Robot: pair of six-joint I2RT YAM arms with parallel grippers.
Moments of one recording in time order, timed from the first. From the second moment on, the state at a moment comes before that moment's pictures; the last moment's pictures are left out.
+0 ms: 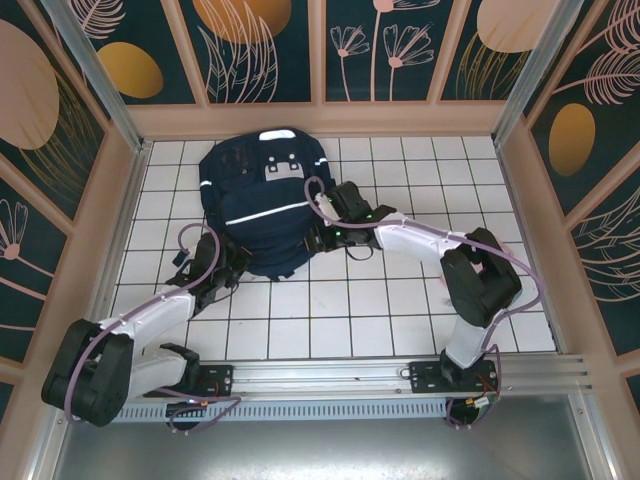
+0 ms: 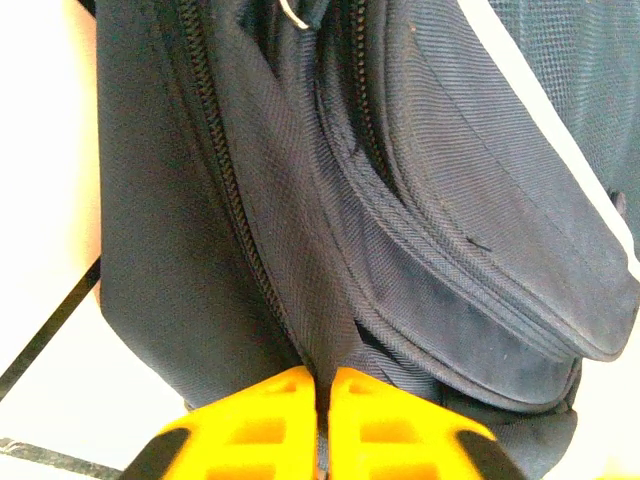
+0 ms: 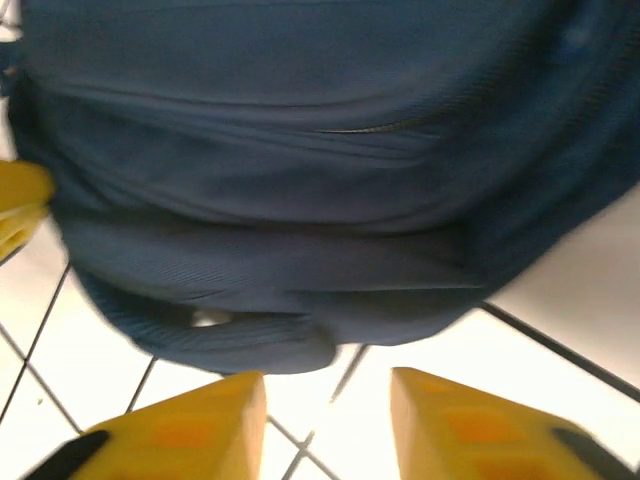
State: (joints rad) left arm -0.37 1.16 0.41 0.03 0.00 -1.23; right arm 0.69 1.77 1.16 -0.32 -0.32 0.32
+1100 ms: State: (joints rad) left arm -0.60 1.38 0.95 -0.42 0.02 -0.36; right arm 0.52 1.91 1.21 -0.04 -0.53 0.79
